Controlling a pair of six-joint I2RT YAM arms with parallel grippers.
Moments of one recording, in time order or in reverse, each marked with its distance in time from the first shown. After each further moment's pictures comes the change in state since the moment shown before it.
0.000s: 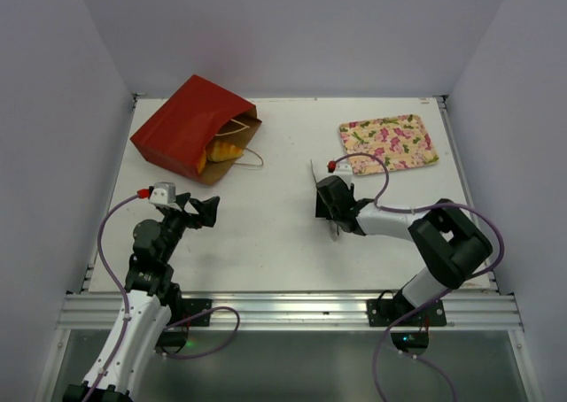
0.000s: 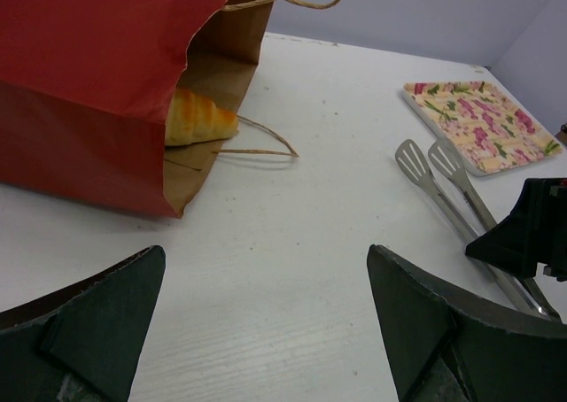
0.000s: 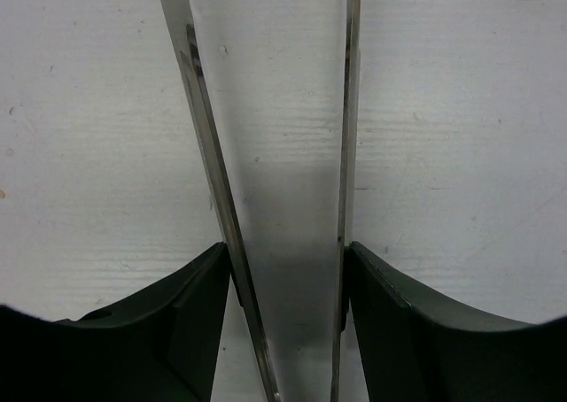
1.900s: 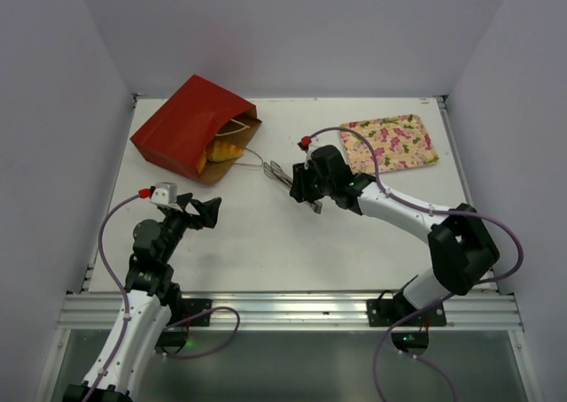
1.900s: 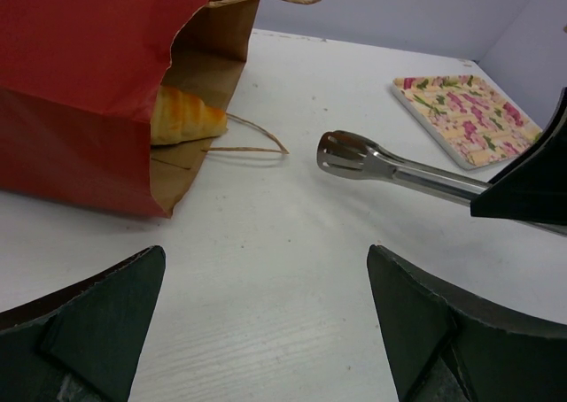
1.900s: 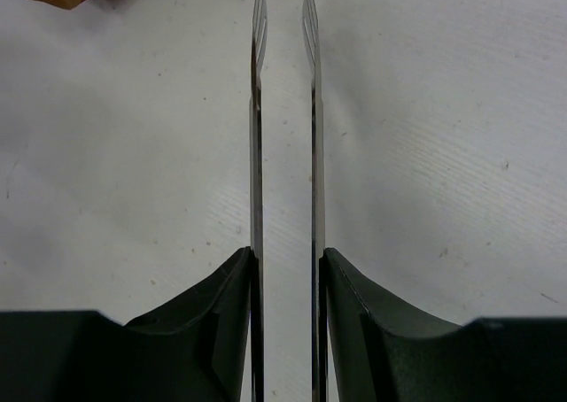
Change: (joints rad) left arm 0.000 0.000 0.000 0.001 0.031 0.000; right arm -0.001 -0.077 0.288 -0.180 -0.471 -0.182
